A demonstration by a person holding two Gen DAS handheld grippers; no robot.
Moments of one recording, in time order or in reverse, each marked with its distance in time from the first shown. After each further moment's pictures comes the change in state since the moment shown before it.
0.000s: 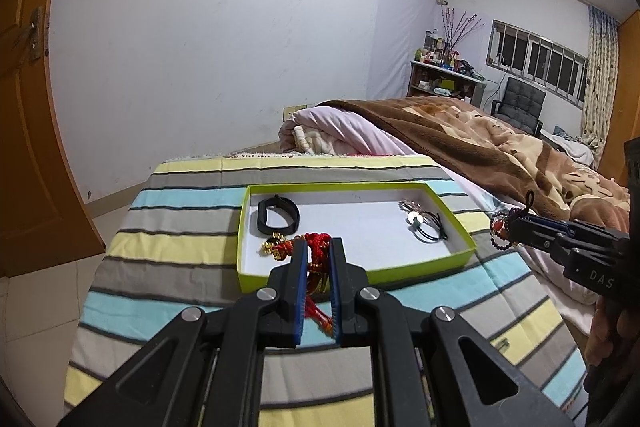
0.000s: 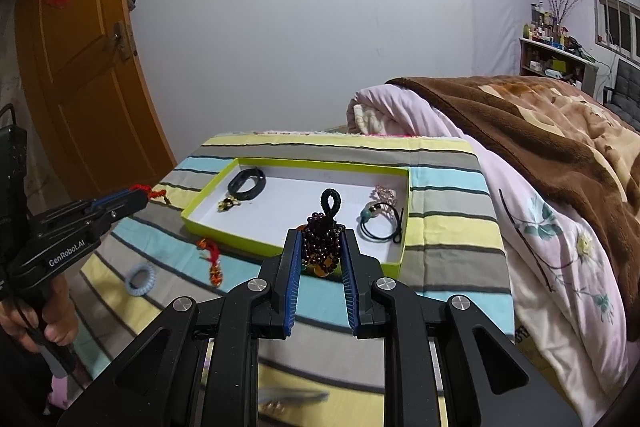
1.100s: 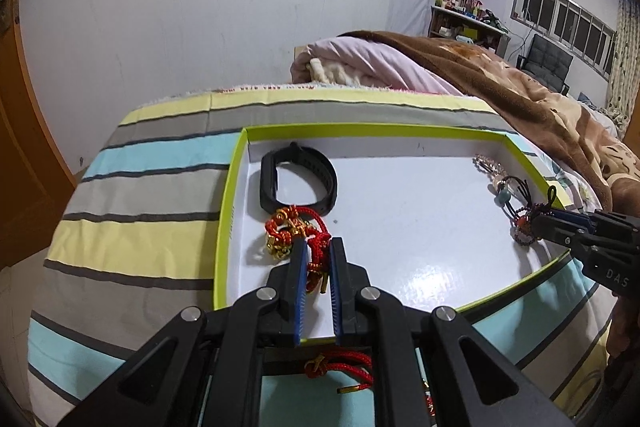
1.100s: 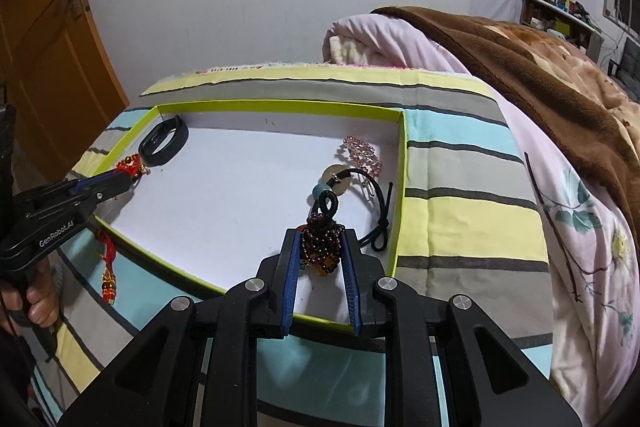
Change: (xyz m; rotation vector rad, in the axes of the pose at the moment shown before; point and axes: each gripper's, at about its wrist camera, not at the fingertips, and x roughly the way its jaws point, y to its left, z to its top) left arm 0.127 0.024 -0.011 0.000 0.220 0.038; right arm 0.125 -0.040 -0.003 0.011 0.217 -0.055
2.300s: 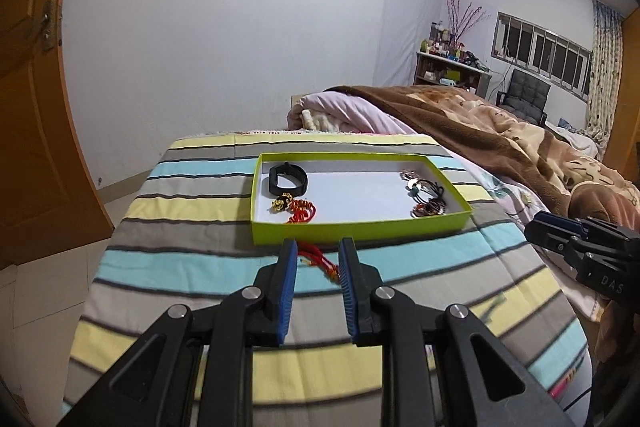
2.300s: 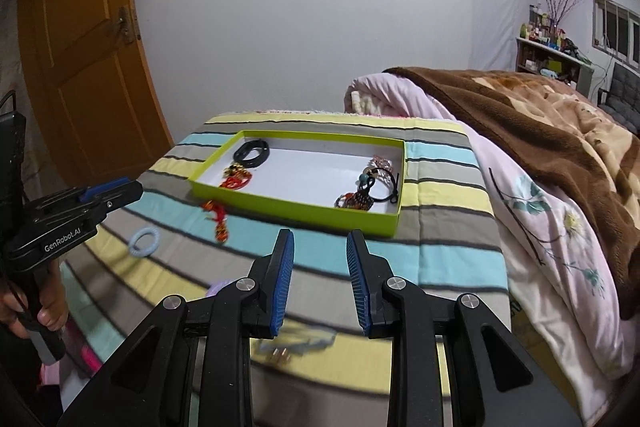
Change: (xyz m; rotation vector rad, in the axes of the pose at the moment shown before) left arm -0.156 -0.021 -0.059 -0.009 -0.190 -0.008; right arm -0.148 0.046 -0.069 -0.034 -0.198 0.027
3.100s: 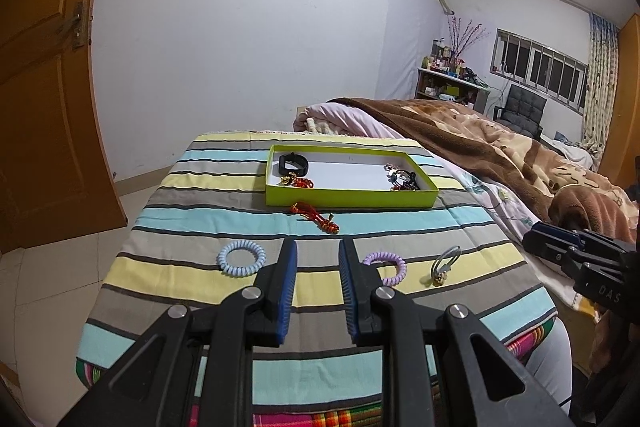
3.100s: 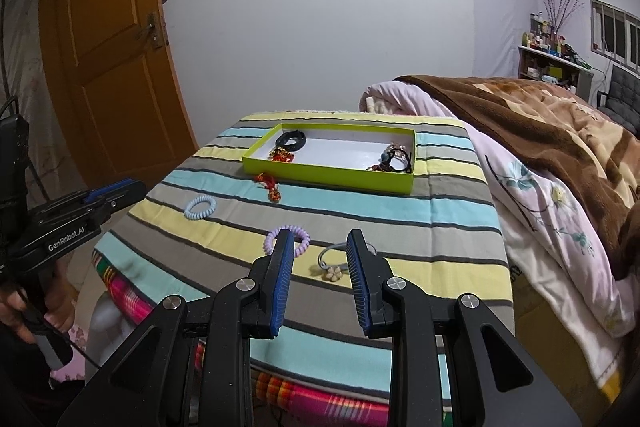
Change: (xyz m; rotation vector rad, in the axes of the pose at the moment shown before) left arm -0.082 -0.008 -0.047 -0.034 -0.057 0.019; right arm -0.076 0.032 -0.049 0.001 -0.044 0.033
